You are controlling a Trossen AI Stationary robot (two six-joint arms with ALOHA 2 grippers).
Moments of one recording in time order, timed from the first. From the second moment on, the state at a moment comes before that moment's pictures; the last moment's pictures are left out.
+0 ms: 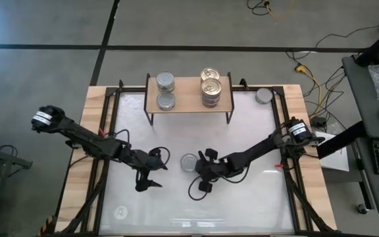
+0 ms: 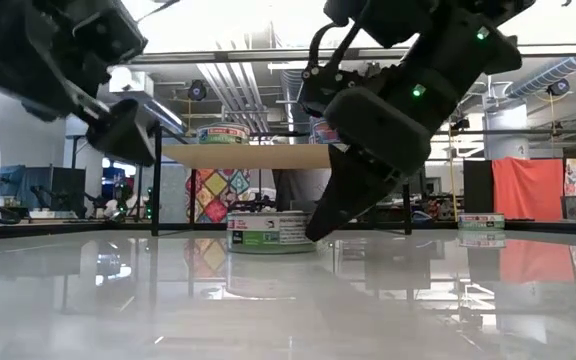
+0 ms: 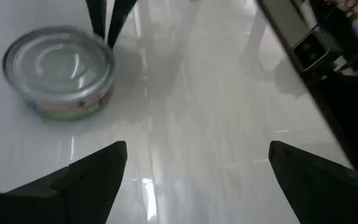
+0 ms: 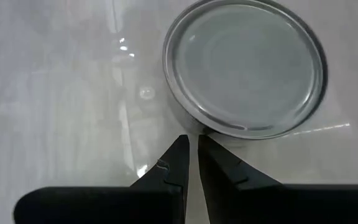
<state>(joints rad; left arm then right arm) -0.35 1.24 0.48 0.13 0.06 -0.29 0.31 1.95 1.09 -0.08 0.31 0.41</state>
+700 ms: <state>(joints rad) -0.20 1.30 0.49 0.11 -0.03 -0.03 0.16 1.95 1.09 -0.02 0.37 0.24</state>
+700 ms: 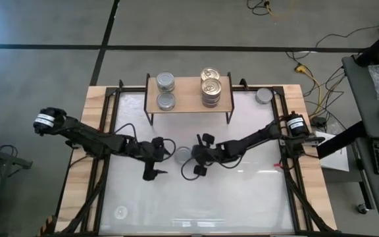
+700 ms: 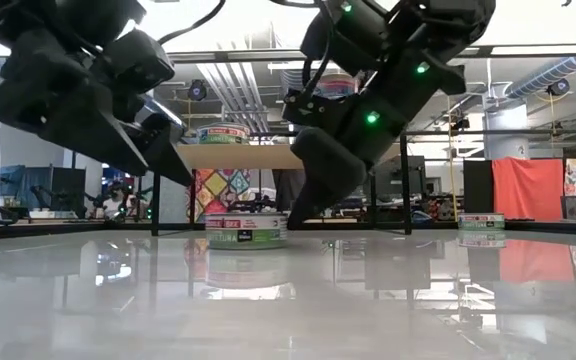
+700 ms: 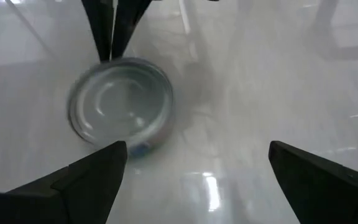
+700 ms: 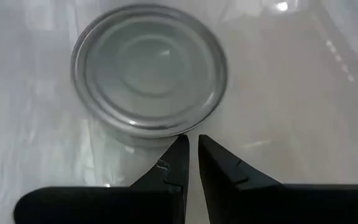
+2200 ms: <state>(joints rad) -0.05 1.48 0.51 0.03 0.00 0.05 0.26 1.95 1.11 -0.05 0.37 0.47</state>
